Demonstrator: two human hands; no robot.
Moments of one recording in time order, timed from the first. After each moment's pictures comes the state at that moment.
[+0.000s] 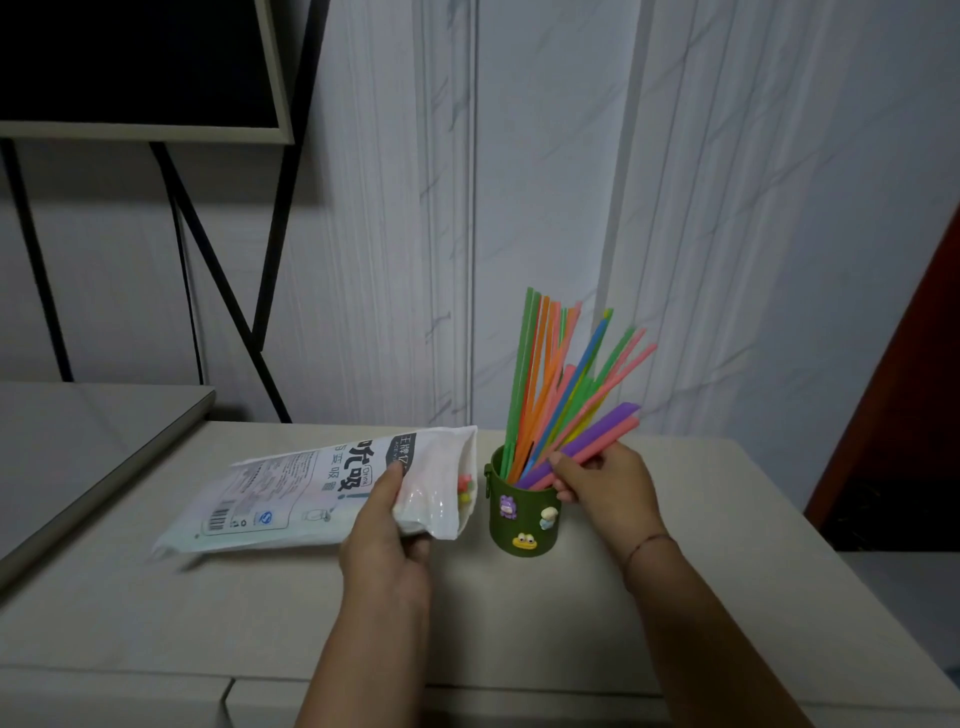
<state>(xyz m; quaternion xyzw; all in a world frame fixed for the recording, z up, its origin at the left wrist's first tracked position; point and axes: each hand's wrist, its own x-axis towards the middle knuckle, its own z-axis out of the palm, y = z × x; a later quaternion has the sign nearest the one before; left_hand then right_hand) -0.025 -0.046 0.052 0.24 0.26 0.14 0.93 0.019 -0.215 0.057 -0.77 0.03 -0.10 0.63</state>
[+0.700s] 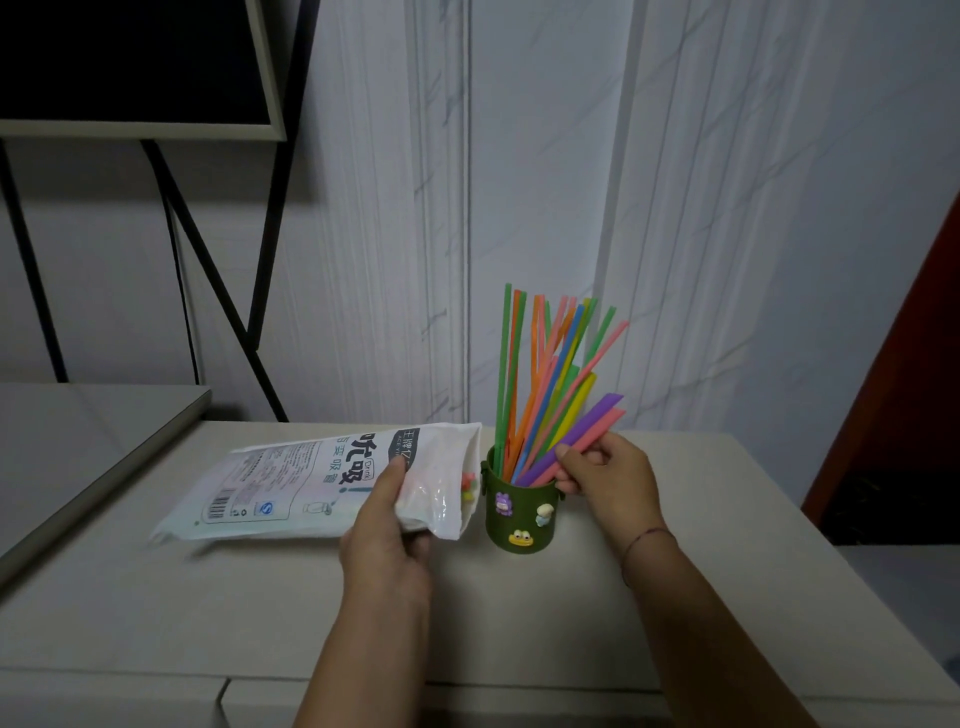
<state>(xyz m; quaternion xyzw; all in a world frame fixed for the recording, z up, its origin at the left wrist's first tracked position) -0.025 -0.050 0.051 0.26 0.24 0.14 0.92 0.024 -0.220 0.054 -0.75 0.04 -0.11 0.66</state>
